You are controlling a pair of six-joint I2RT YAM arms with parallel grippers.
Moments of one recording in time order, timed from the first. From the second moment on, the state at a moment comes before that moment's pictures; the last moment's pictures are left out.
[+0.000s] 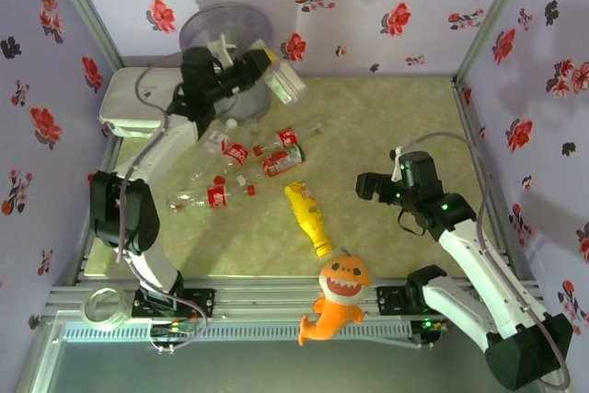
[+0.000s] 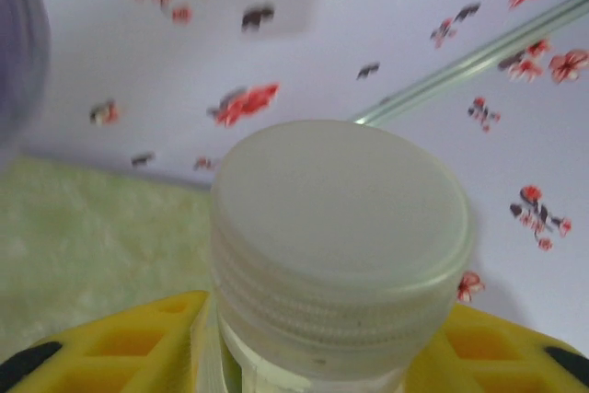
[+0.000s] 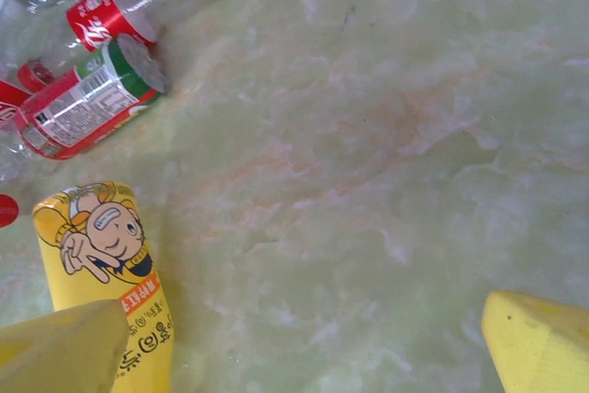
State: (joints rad) left arm -0.28 1.71 1.55 0.17 0.56 -0.98; right arm 0.37 0.84 0.73 -0.69 -0.05 0.43
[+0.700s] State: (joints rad) left arm 0.00 1.93 1.89 0.14 0.40 -0.87; right arm 0.37 0.81 0.72 -0.78 -0.01 0.43
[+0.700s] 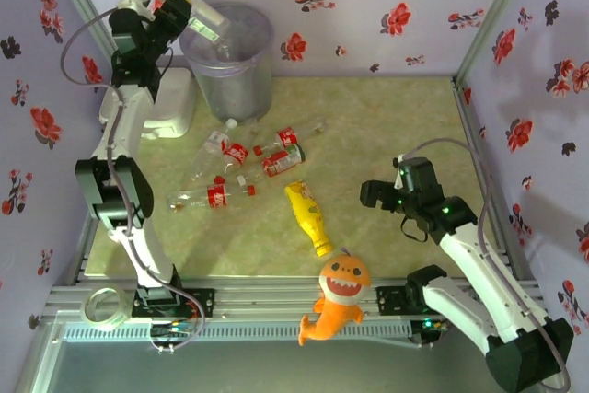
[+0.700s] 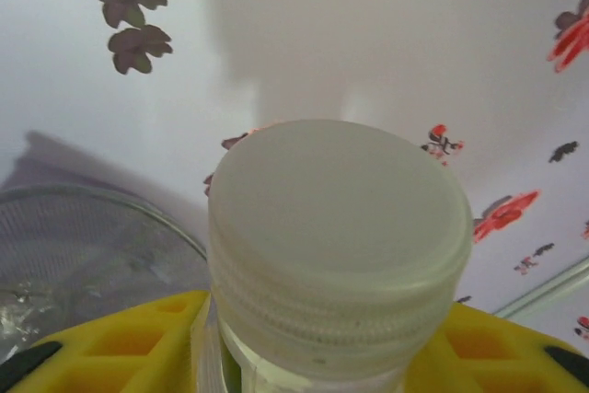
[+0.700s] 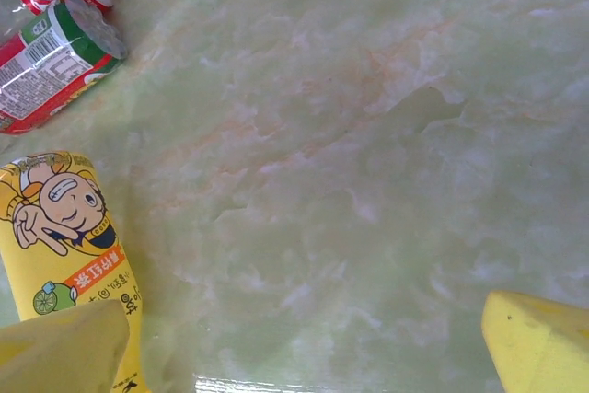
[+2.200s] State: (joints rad) left arm -0.24 2.26 2.29 -0.50 0.21 -0.21; right arm 0.37 0.89 0.72 -0.78 0.00 0.43
